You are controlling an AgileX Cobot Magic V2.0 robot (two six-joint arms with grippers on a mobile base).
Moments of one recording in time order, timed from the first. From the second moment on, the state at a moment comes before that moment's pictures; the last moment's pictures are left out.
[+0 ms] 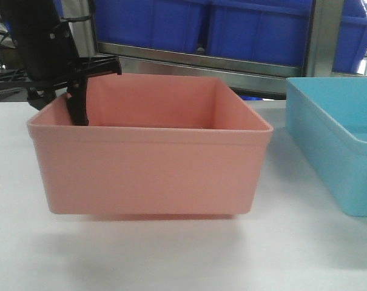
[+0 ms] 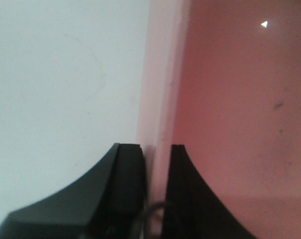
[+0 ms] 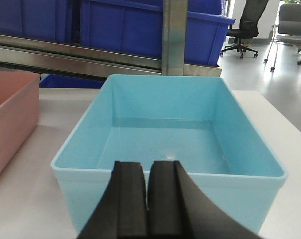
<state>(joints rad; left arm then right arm) -0.39 1.88 -1.46 -0.05 0.85 -0.50 0.00 -0.01 0.03 -0.03 0.03 0.06</state>
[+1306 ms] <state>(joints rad) -0.40 1.92 -1.42 -0.13 0.88 -0.23 0.00 -0.01 0.03 -0.03 0.03 0.06</state>
